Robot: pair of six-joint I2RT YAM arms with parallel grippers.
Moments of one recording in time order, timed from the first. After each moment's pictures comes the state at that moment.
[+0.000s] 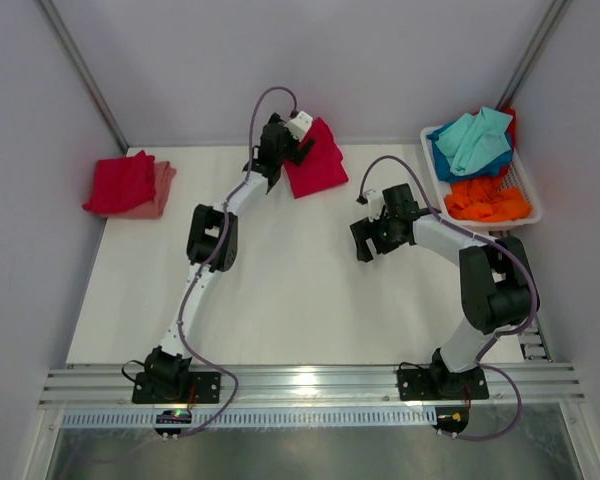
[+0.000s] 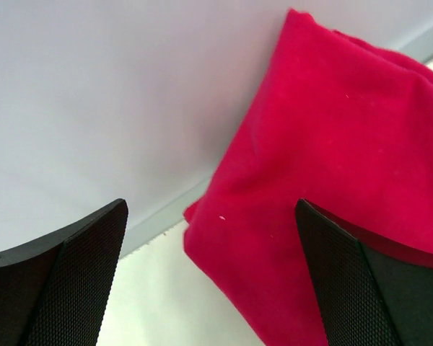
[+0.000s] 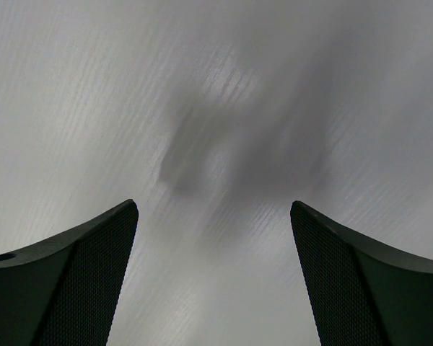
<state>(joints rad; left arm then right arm) -0.38 2.75 2.43 0.11 -0.02 0.40 0.27 1.68 1.01 -0.38 -0.24 -0.18</state>
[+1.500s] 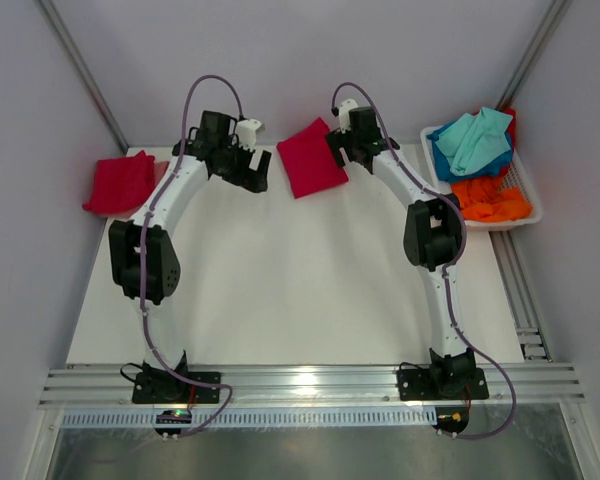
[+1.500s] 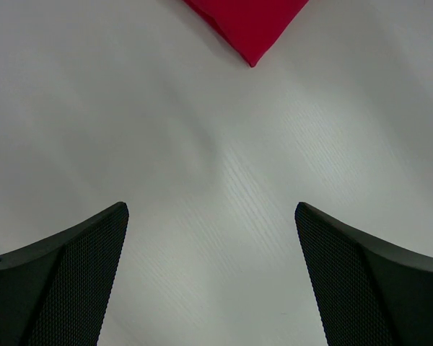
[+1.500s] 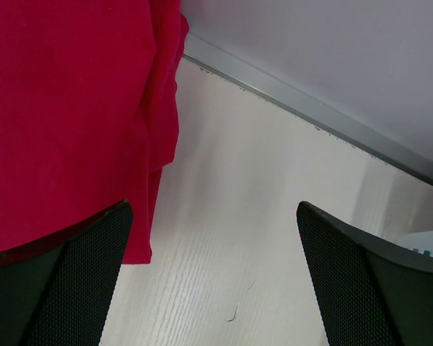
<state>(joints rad) -0.25 1.97 1.85 -0.73 0.32 0.19 0.31 2.40 2.17 -0.36 0.15 -0.28</state>
